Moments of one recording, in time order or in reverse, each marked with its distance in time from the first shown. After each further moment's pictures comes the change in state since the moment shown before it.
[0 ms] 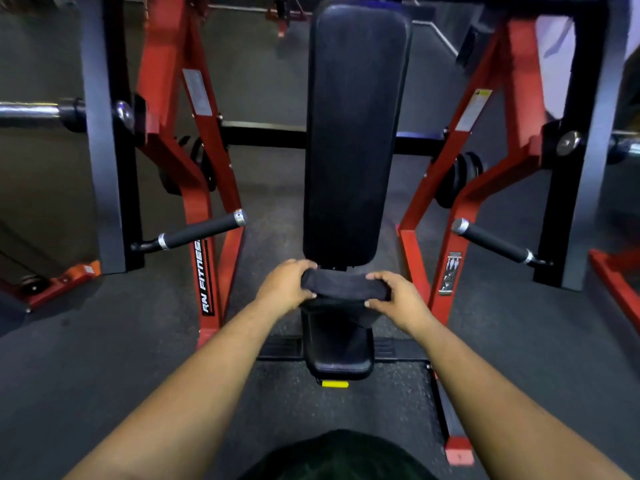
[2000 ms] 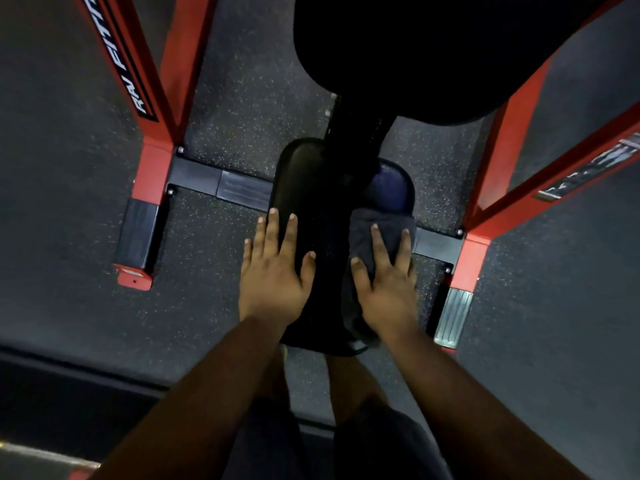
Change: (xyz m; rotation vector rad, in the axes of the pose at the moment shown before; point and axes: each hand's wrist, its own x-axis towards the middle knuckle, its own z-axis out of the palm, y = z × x) left_hand 0.097 -0.140 0.375 0.044 -0.002 -0.549; right_hand 0.097 0.296 0.199 -0.421 -0.334 0.451
